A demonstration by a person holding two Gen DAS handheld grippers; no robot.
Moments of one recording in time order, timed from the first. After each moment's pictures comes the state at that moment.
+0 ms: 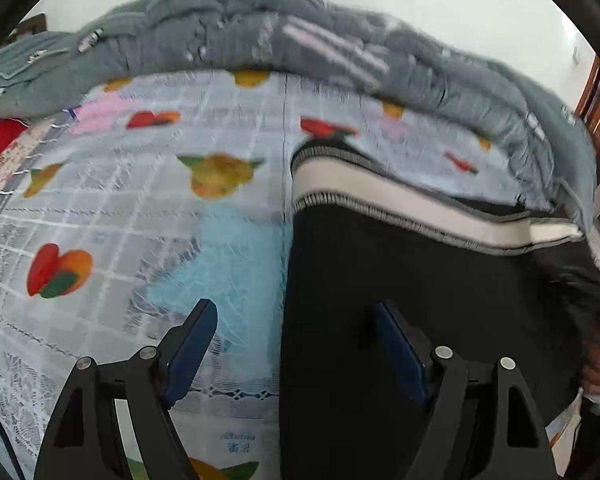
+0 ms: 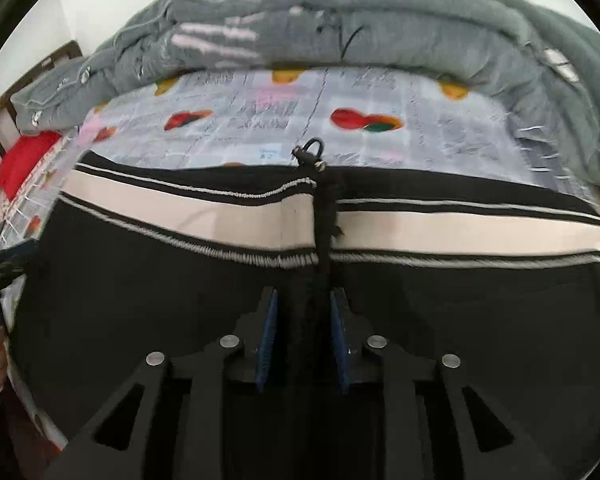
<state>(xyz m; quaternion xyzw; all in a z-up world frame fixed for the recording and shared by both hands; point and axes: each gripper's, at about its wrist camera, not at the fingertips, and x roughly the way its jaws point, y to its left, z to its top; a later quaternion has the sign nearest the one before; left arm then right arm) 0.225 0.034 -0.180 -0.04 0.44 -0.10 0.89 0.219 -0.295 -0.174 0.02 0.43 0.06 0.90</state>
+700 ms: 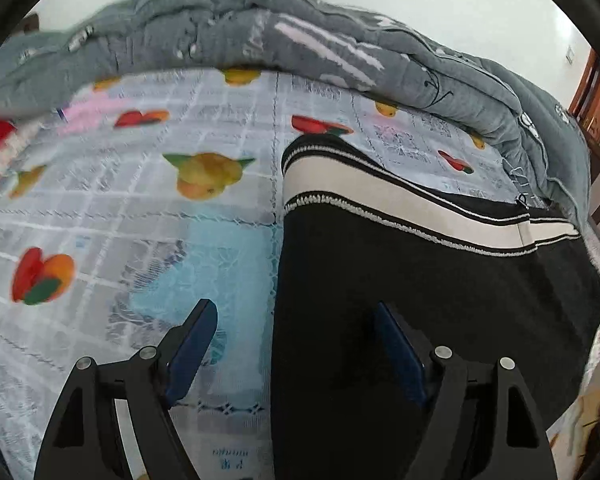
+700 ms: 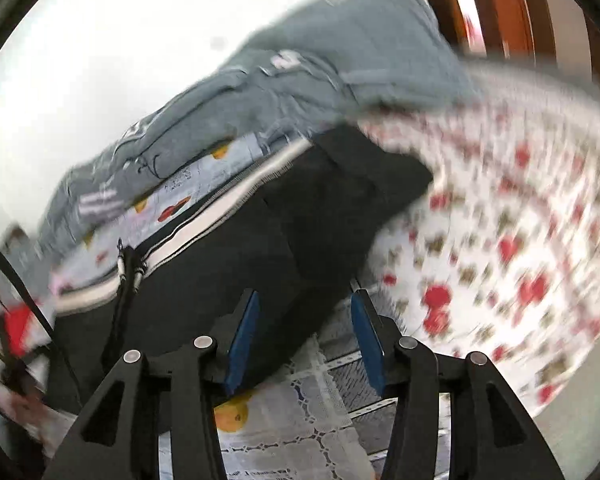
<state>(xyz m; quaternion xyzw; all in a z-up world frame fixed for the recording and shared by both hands) 0.233 0.035 -0.187 -0.05 0.44 -0.13 0.89 0.044 -0.518 -0.186 0.27 0.32 -0.09 0.91</state>
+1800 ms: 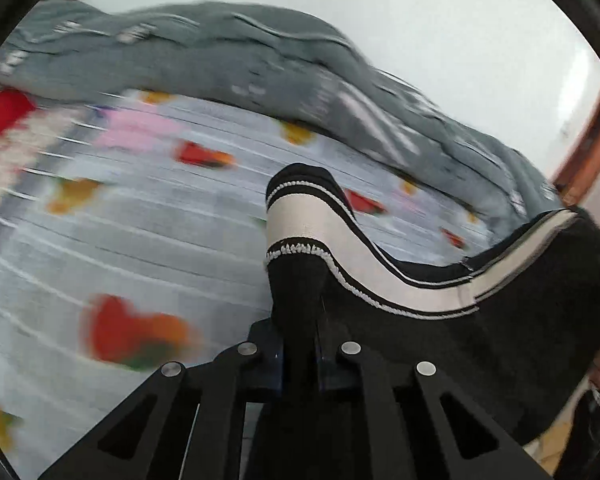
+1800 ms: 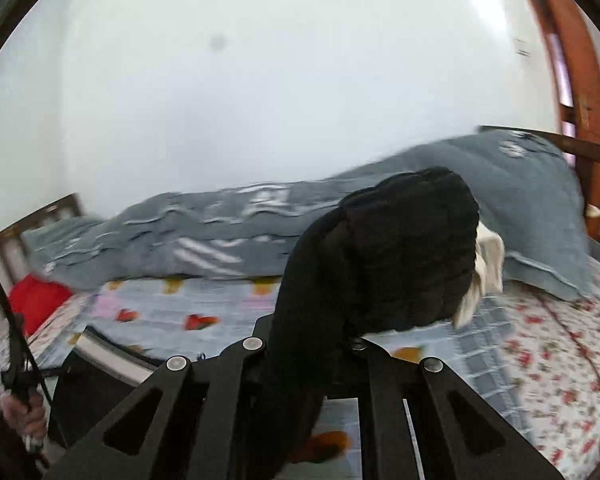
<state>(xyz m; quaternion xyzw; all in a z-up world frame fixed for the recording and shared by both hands) 0.248 0.165 -0.144 -0.13 0.38 -0.13 0.91 0.145 -0.322 -0.027 0.08 0.17 0.01 0.98</state>
